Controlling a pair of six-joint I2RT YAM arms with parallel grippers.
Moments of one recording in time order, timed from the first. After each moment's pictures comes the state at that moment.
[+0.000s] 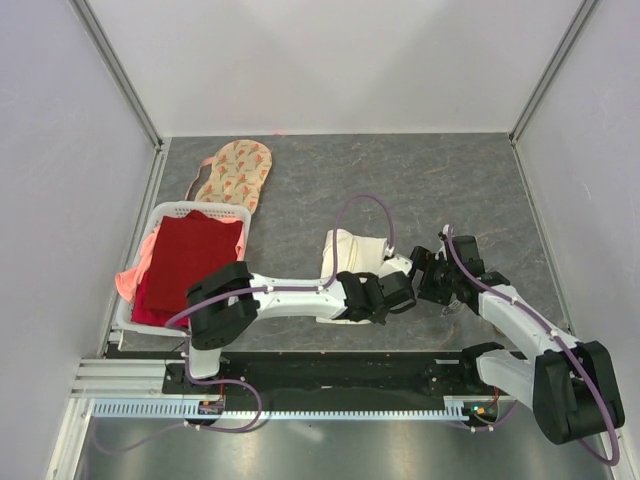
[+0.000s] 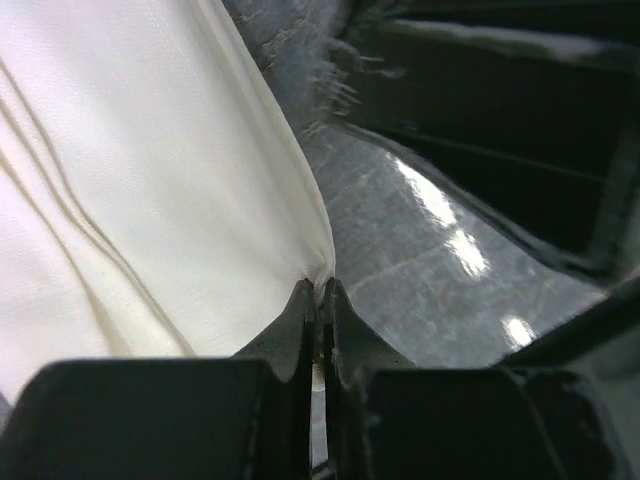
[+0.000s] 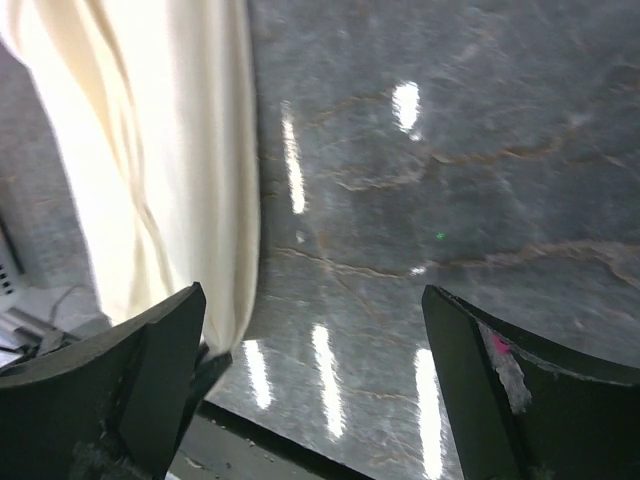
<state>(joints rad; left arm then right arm) -1.28 1.91 1.30 -0.44 -0.35 -0.60 0.23 1.06 0.45 -0.31 -0.31 0.63</state>
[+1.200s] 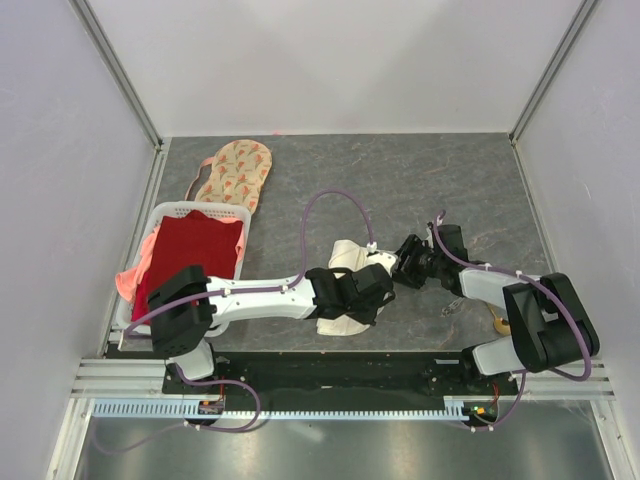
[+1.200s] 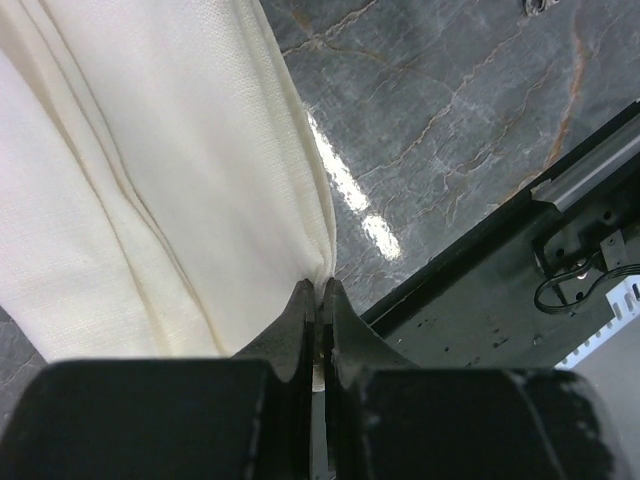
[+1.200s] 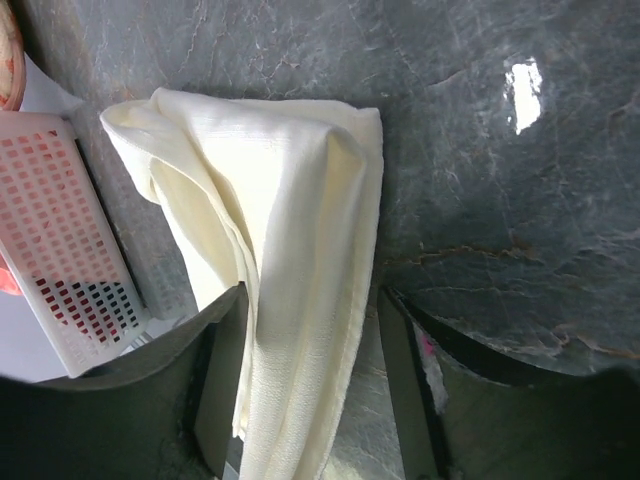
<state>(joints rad) -1.25 1.68 1.16 -0.40 -0.18 -0.66 0.24 1.42 0.47 0.14 -0.44 0.88</state>
